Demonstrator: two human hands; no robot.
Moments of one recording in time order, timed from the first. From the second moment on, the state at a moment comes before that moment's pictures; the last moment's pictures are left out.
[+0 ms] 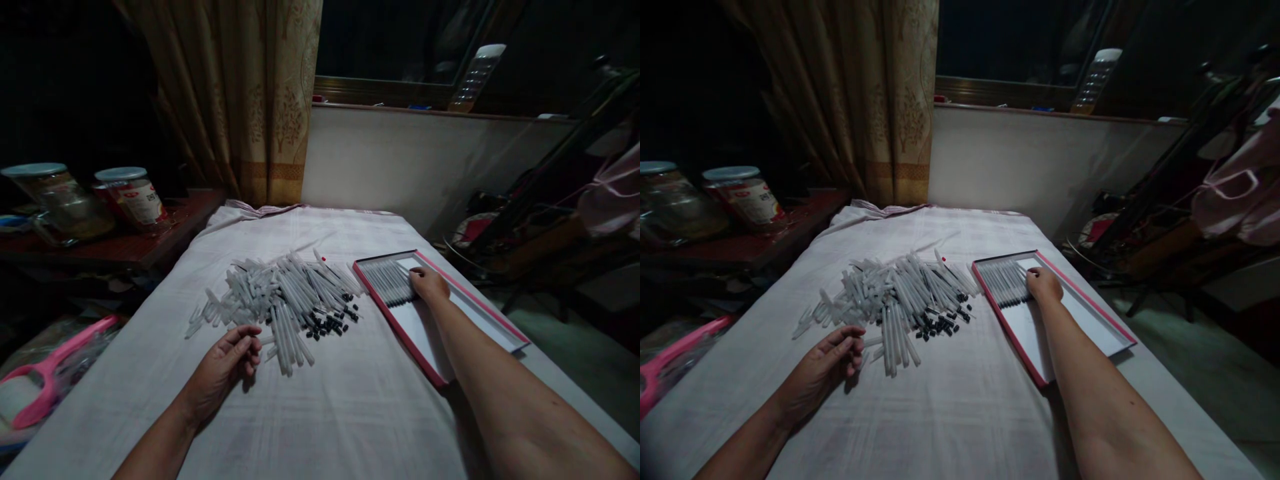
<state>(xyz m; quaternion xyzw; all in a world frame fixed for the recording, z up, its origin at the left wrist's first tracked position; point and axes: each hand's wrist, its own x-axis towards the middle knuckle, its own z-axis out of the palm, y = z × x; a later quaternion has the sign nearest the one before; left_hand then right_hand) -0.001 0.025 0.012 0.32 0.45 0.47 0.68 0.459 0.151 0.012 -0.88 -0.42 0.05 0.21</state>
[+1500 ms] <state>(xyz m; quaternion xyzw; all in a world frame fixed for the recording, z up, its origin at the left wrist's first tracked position) 0.001 0.025 0.015 0.34 0.41 0.47 0.70 0.264 0.083 0.034 -0.70 -0.72 -0.01 0.05</state>
